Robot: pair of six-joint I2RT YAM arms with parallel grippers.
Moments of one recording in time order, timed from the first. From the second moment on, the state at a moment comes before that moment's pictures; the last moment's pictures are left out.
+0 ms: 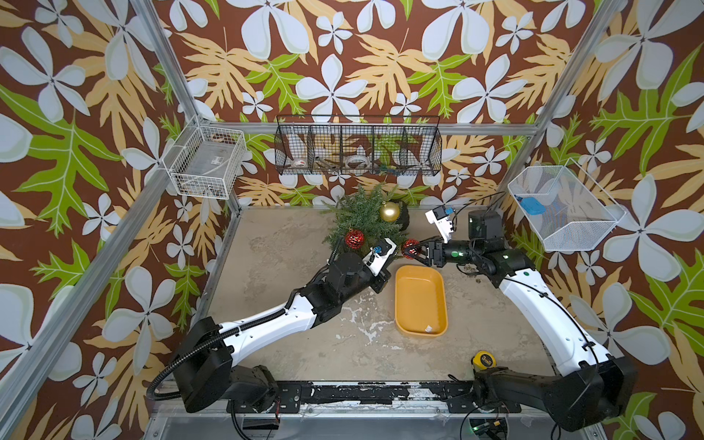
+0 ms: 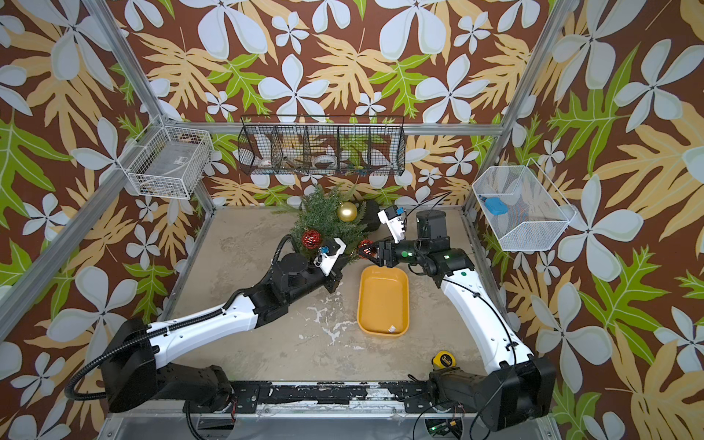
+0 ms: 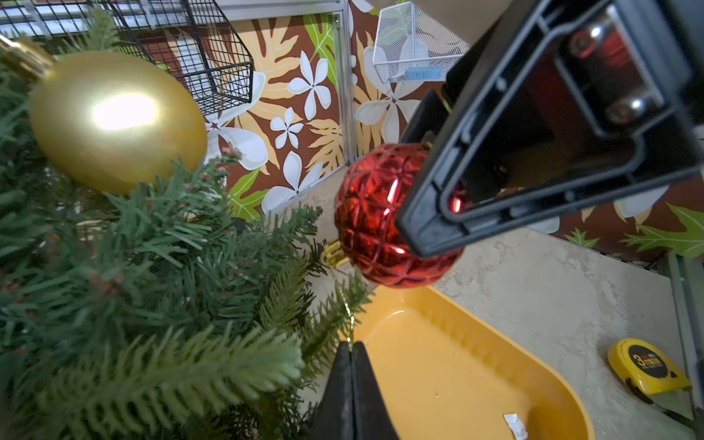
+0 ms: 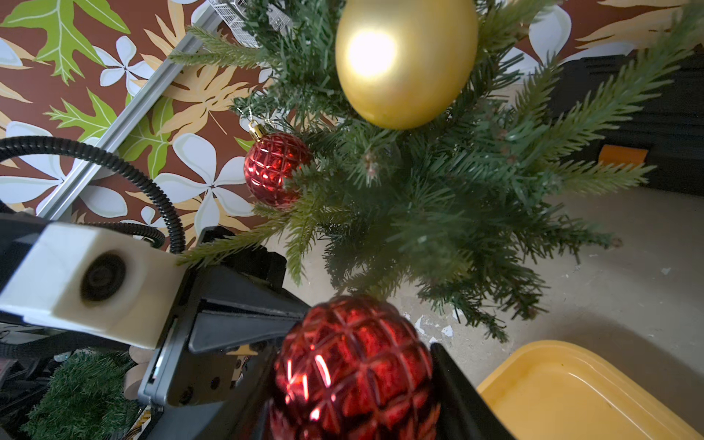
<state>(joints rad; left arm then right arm) -0.88 1.38 0.93 0.28 -0.02 0.06 0.22 1.26 1.20 -0.51 -0.87 0.17</state>
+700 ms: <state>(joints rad) -0.87 1.38 0.94 0.26 -0.09 0.06 0.22 1.28 1.18 -0.49 -0.87 0.19</state>
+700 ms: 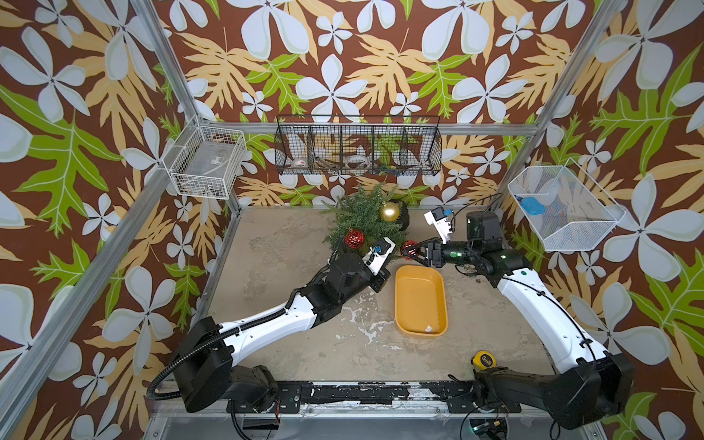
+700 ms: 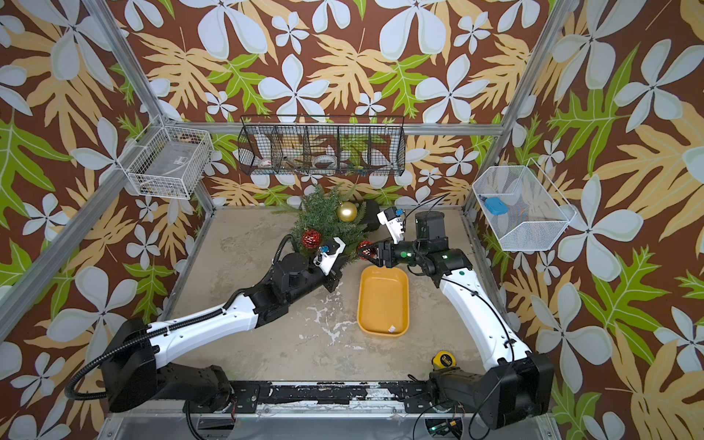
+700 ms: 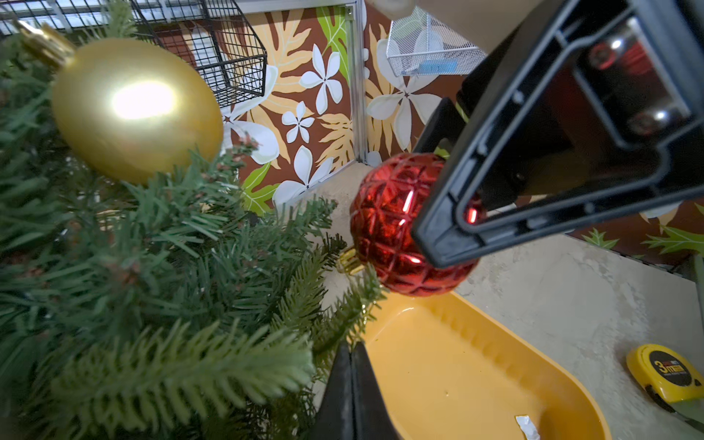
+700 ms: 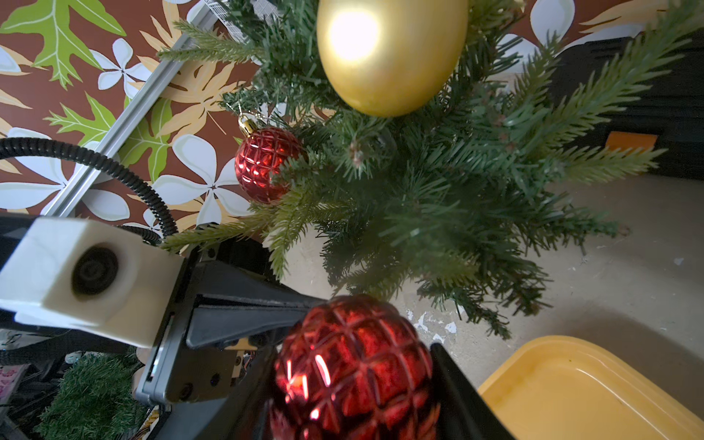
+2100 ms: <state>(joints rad) -0.85 1.30 0.87 0.35 0.03 0.04 0.21 1.24 1.16 -0.48 -0.77 0.20</state>
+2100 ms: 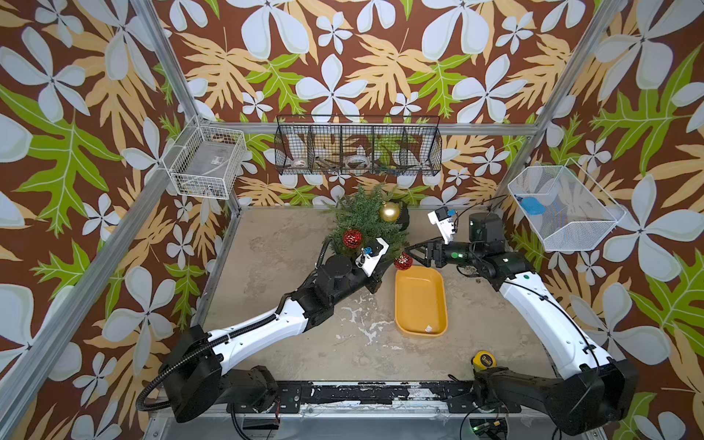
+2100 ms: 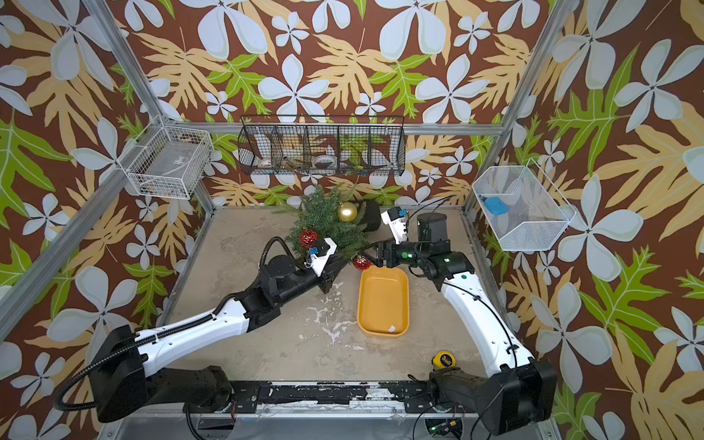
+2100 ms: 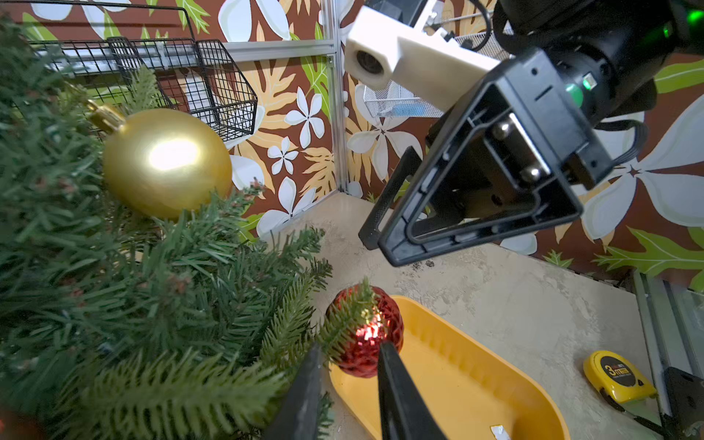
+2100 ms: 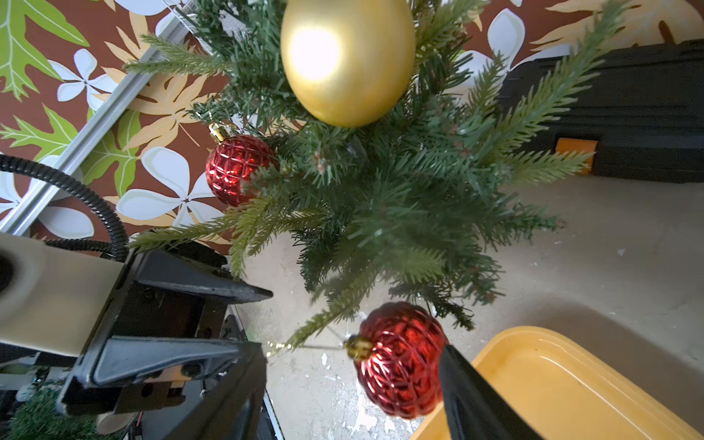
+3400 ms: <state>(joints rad) -0.24 1.21 0.11 0.96 -0.60 0.00 0.06 1.47 0.20 1.01 0.29 0.00</state>
